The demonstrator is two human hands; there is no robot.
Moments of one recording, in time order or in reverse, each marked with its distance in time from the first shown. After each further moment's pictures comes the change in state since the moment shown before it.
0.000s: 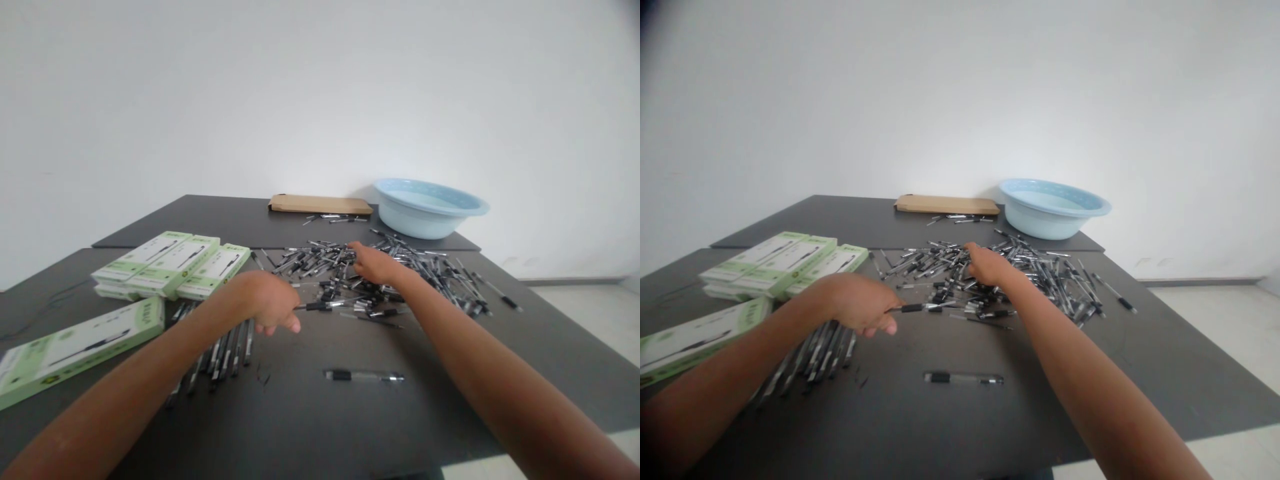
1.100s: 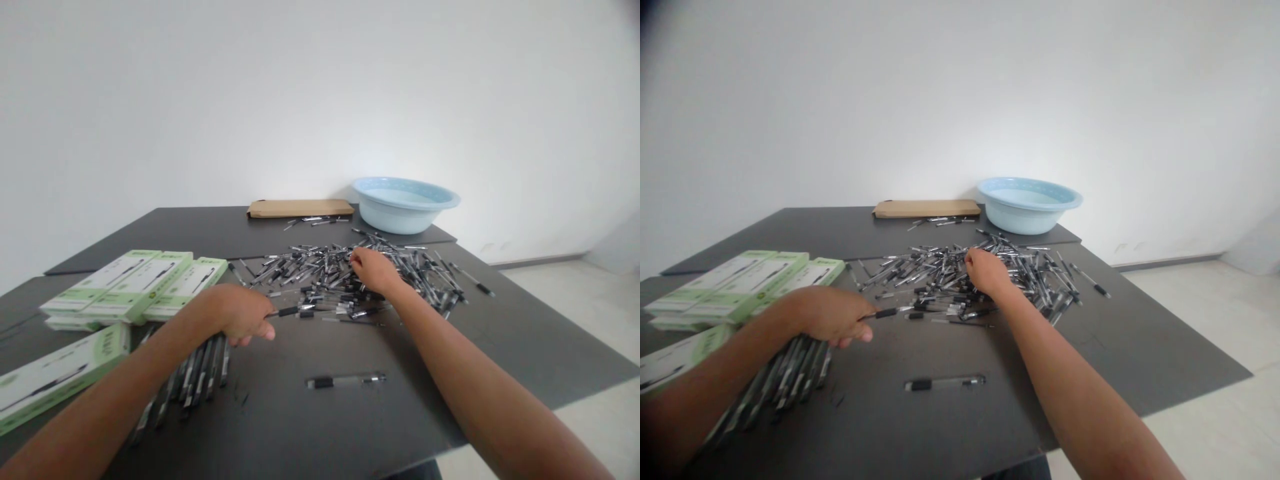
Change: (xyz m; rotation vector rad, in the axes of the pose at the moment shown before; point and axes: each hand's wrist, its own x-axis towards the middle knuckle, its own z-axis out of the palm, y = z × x) left_hand 0.011 -0.009 -0.001 0.026 -0.039 0.003; right_hand -0.034 0.010 0.000 -0.035 0.184 0.251
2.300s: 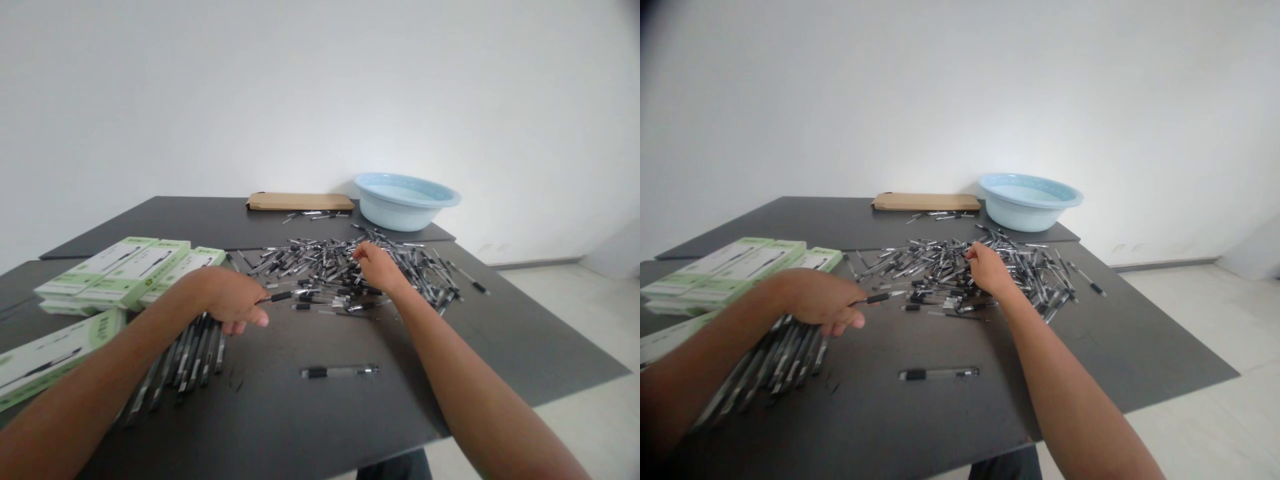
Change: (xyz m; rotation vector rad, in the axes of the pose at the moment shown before) left_hand 0.000 -0.013 -0.002 -0.088 -0.029 0.041; right_hand -0.011 0.007 -0.005 0.460 0.088 0.099
